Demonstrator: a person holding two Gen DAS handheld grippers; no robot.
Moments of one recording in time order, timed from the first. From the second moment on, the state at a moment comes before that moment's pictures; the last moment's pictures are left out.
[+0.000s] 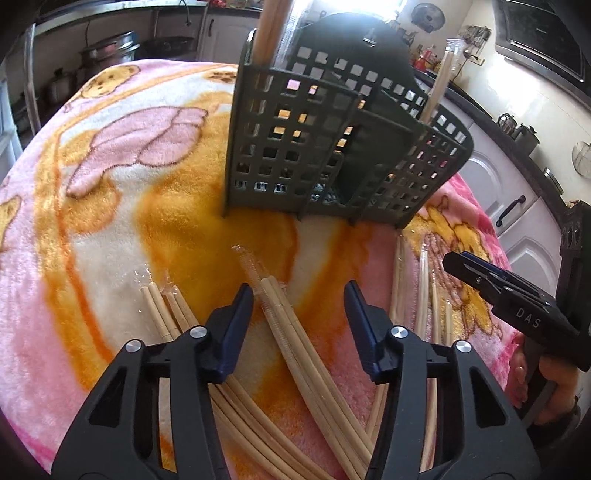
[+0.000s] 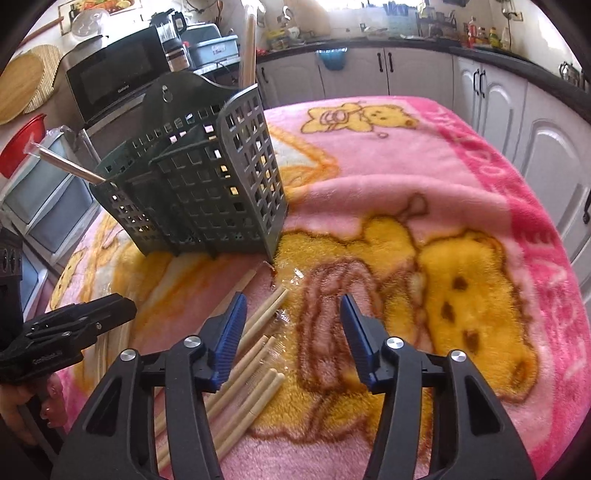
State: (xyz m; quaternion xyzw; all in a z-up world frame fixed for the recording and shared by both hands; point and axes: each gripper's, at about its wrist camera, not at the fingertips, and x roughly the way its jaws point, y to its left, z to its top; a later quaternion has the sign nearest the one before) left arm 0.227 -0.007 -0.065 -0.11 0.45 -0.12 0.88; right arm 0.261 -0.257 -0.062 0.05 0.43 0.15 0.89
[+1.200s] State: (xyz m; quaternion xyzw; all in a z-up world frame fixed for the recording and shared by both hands) left arm 0.234 0.047 -0.025 -0.16 0.41 -0.12 0.89; right arm 0.293 -0.257 -0.048 0.12 0.42 0.18 0.88
